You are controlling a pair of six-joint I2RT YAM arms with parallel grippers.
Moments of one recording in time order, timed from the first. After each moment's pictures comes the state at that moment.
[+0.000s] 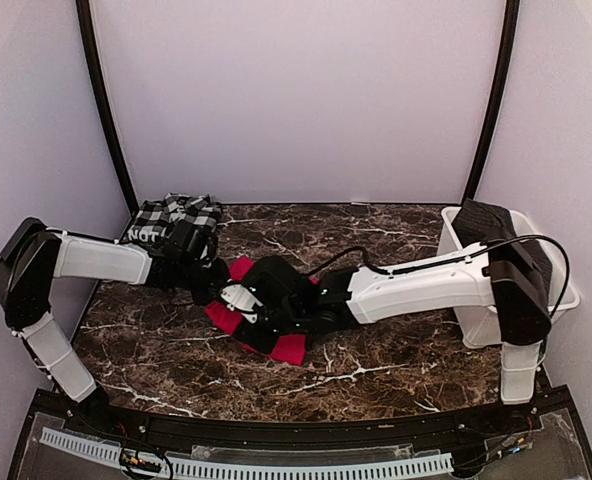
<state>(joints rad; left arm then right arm) -0.54 1.64 0.87 -0.11 0.18 -0.96 1.25 2.02 1.50 -0.24 0.08 -0.05</state>
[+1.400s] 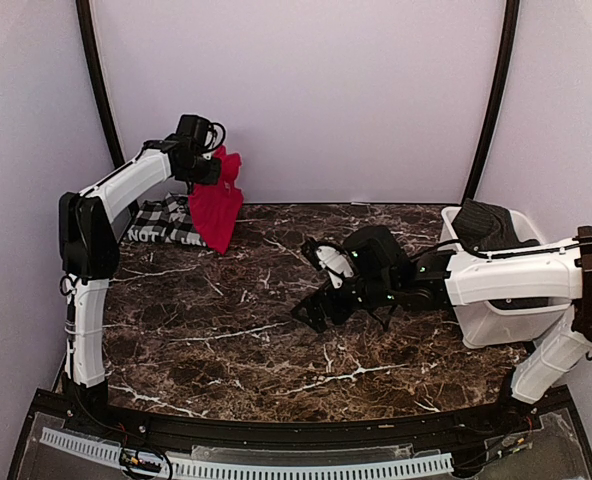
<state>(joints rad) -0.32 2.23 2.20 -0.64 -0.25 -0.03 1.01 1.54 1.01 -0.14 -0.05 0.19</state>
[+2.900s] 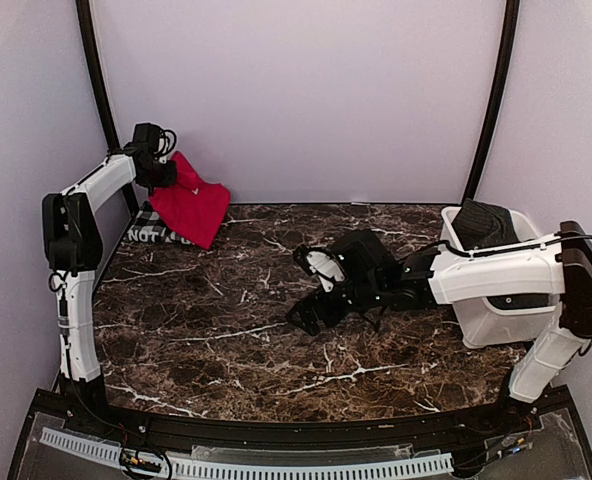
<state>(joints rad) -0.07 2.25 2.18 -0.61 -0.13 -0.04 1.01 1.62 1.04 -0.14 -0.07 0.20</state>
